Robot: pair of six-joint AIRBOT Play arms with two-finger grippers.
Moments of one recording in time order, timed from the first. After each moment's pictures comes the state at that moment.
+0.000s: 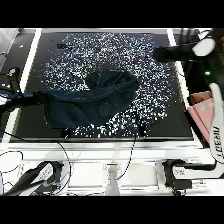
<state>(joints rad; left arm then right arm) 0.34 -1.04 0.84 1.05 -0.90 -1.05 0.12 -1.51 1.67 -1.14 0.96 1.32</state>
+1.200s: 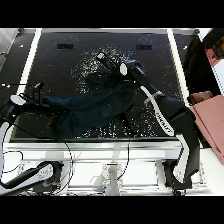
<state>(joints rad) 0.25 -1.20 0.76 1.06 -1.02 -1.06 0.51 -2.03 1.95 -1.39 0.91 1.01</state>
